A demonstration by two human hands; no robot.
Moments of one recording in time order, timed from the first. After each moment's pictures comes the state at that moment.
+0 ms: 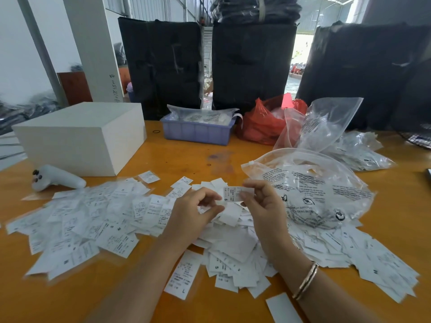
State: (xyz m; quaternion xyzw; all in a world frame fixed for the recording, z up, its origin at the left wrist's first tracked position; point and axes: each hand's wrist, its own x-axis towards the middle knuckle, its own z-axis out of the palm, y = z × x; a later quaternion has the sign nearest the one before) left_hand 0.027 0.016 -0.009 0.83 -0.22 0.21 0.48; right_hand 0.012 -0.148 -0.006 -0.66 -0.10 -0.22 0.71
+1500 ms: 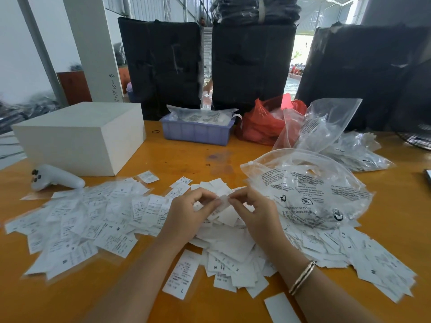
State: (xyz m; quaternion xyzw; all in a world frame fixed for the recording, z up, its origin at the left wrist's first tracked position) left_hand 0.029 0.017 -0.009 0.82 -0.18 0.18 0.52; right_hand 0.016 -0.152 -0.007 -0.82 -0.16 -0.25 0.48
